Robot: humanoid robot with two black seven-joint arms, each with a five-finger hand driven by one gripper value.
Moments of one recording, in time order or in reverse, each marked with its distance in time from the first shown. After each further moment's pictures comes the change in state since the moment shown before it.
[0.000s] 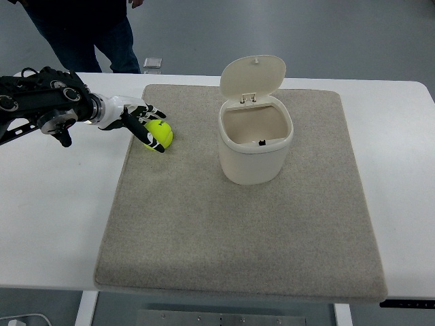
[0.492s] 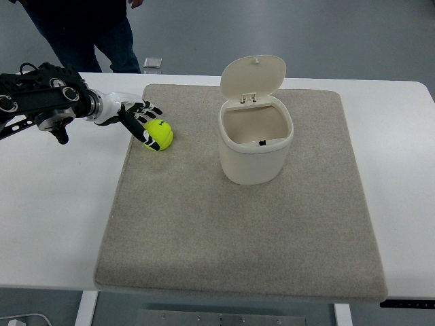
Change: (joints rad) left arm -0.011 -0.005 -0.003 0.008 0.052 0.001 -0.001; right arm 0.000 0.000 0.000 0.000 0.000 0.000 0.000
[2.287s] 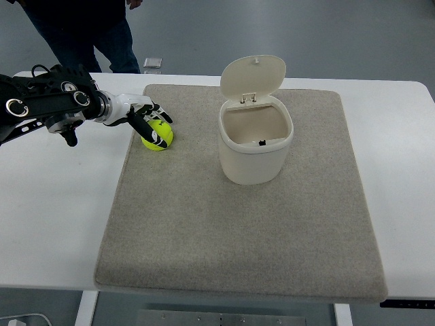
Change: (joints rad) left arm 0.000 -0.027 -0.004 -0.024 0.039 0.021 0.007; right arm 0.000 0.000 0.000 0.000 0.000 0.000 0.000
